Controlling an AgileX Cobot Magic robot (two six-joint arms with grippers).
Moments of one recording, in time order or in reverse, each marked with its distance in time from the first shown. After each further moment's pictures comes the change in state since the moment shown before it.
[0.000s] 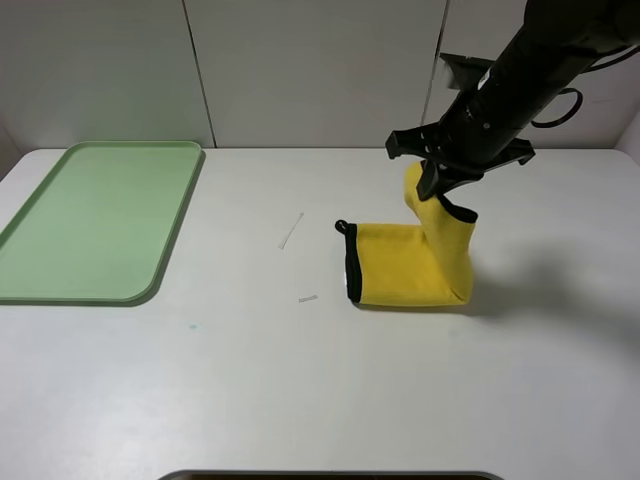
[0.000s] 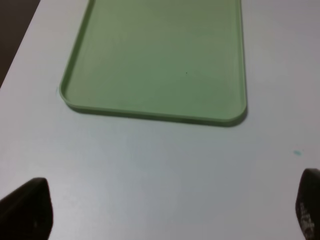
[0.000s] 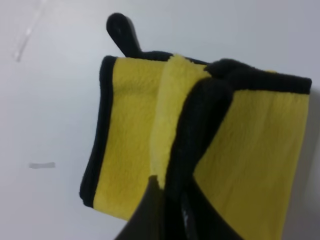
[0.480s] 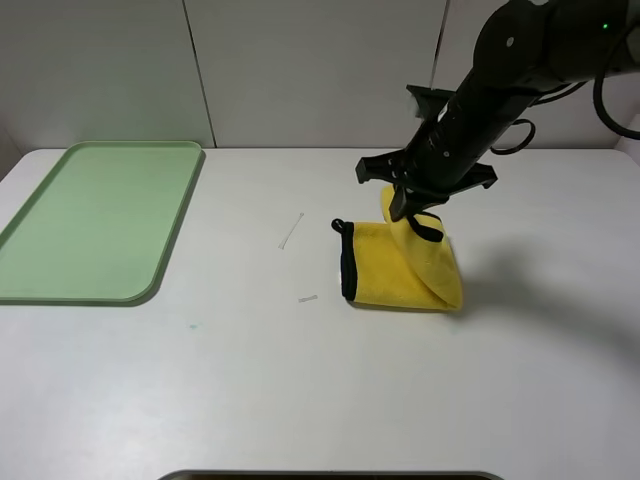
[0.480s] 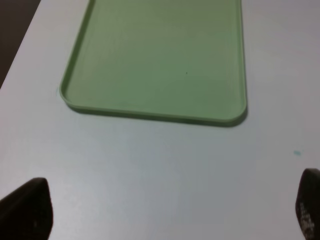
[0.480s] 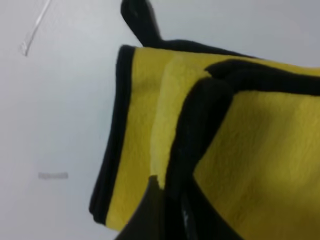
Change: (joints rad) left arm 0.000 0.000 0.000 0.000 0.000 0.000; right arm 0.062 0.104 0.000 0.029 -0.081 0.027
